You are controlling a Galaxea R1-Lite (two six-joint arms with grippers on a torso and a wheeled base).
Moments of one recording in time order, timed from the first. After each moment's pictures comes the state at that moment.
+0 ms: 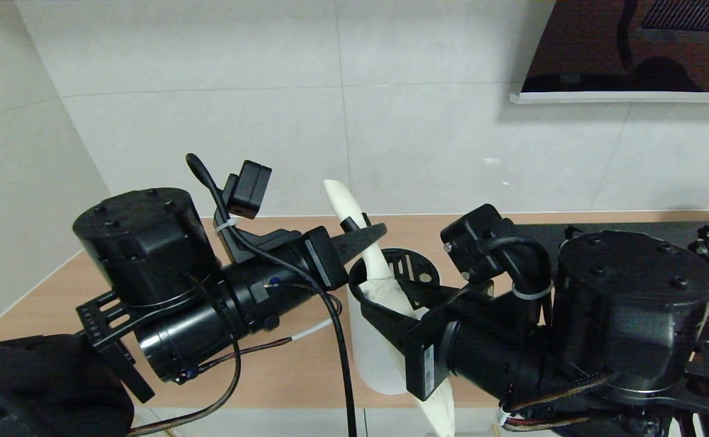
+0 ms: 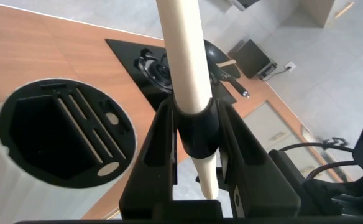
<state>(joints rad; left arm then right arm) -0.68 1.66 -0.67 -1.03 -0.18 -0.69 1.04 1.67 -0.79 -0.78 -0.24 0.13</state>
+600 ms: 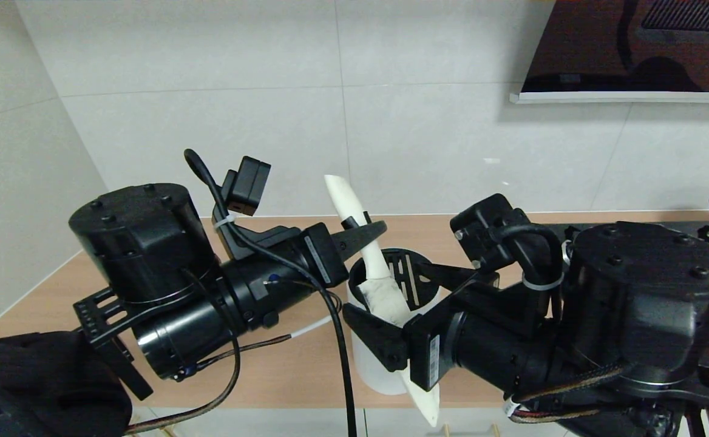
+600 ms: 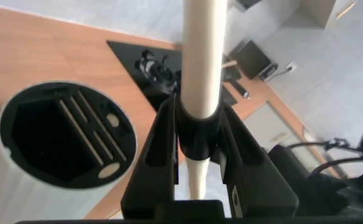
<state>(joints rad) -0.68 1.66 -0.69 -1.02 -0.17 -0.69 1.04 1.66 -0.79 -0.78 -0.24 0.13</state>
